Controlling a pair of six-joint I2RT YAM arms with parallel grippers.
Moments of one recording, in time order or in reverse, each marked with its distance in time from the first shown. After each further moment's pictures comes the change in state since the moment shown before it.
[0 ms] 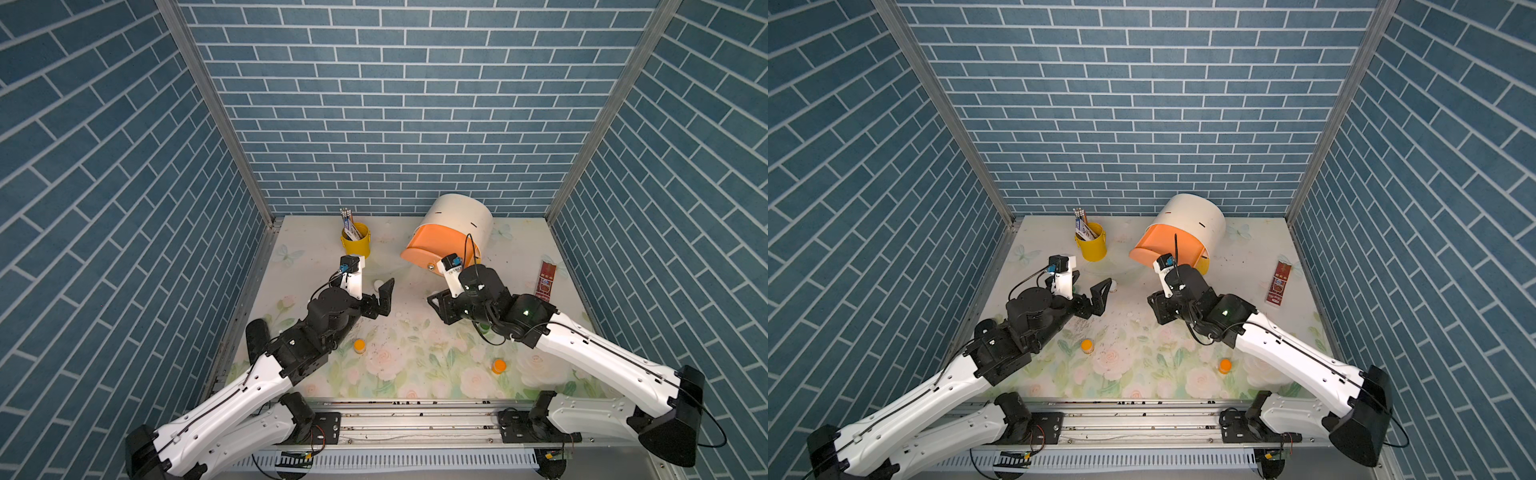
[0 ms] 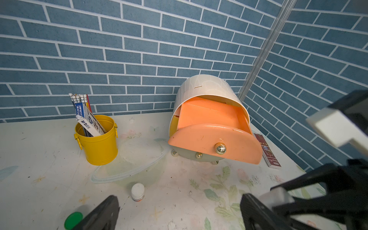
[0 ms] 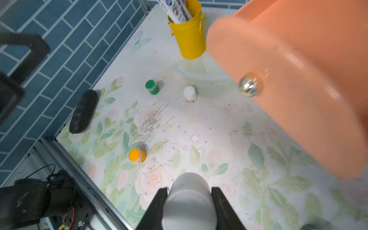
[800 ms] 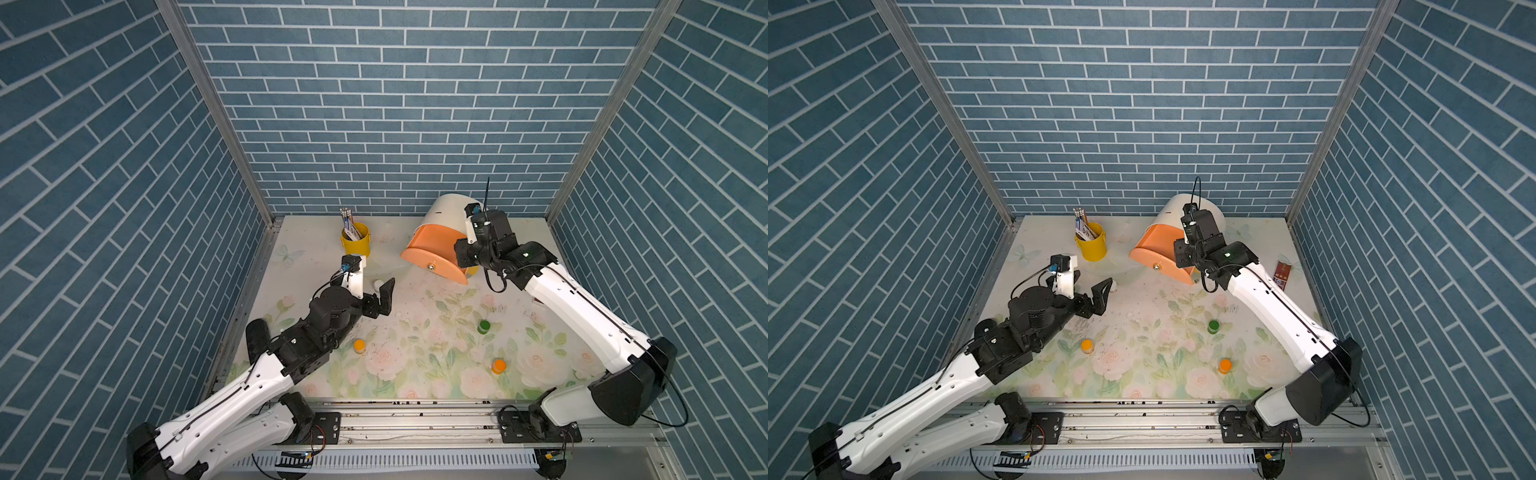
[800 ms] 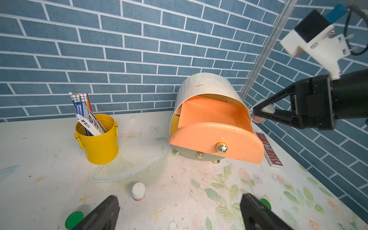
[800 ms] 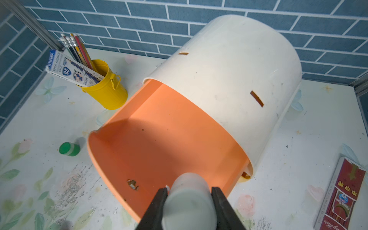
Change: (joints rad) left arm 0.001 0.016 0.006 -0.003 -0.004 0.001; right arm -0.272 0.287 0.365 -0.131 0.127 -0.150
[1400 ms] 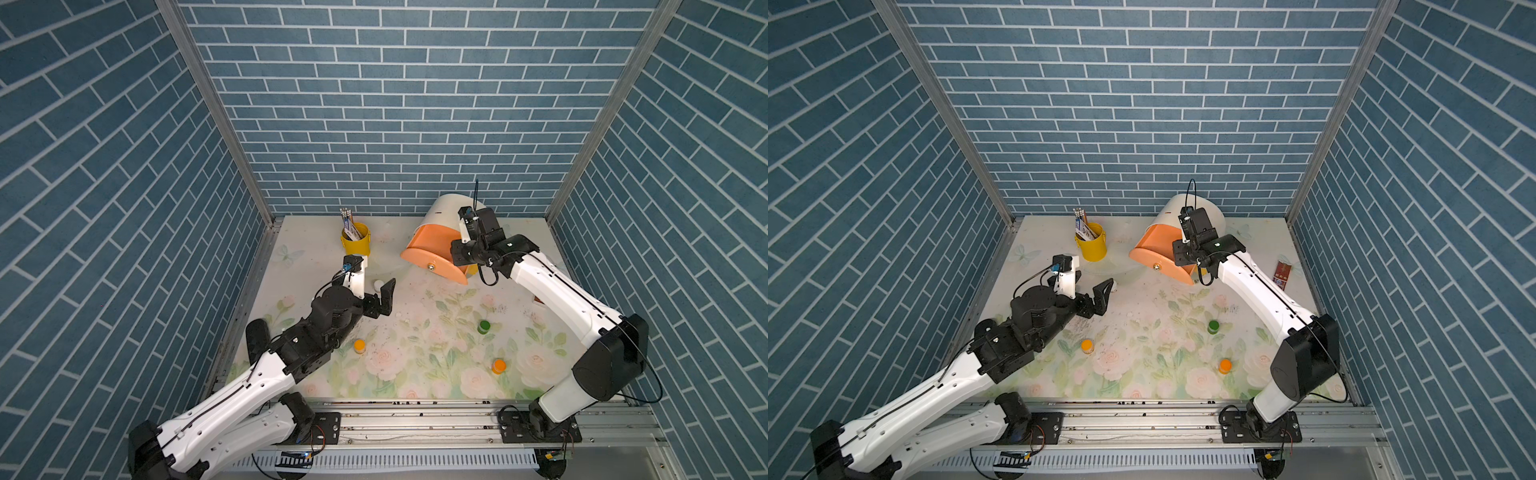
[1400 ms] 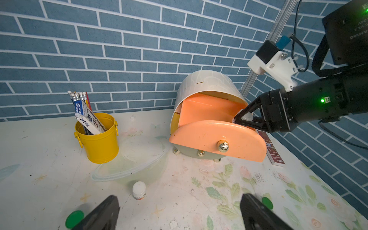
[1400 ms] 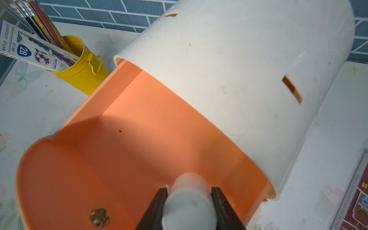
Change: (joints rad) left arm 0.000 0.011 0.000 0.001 0.000 0.005; right arm -0.050 0.122 0.023 0.010 -0.073 -0.006
